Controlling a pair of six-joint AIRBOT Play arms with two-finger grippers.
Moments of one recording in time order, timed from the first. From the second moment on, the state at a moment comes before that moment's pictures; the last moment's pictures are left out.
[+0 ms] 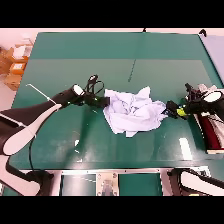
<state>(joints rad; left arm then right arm) -0.43 -1.72 1.16 0.67 -0.64 -1.23 -0.28 -1.25 0.79 -1.02 1.05 1.41</state>
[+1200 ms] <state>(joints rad) -0.15 -0.86 2.06 1.12 -0.88 -1.39 -0.46 -0.95 2.06 -0.70 1.27 1.39</state>
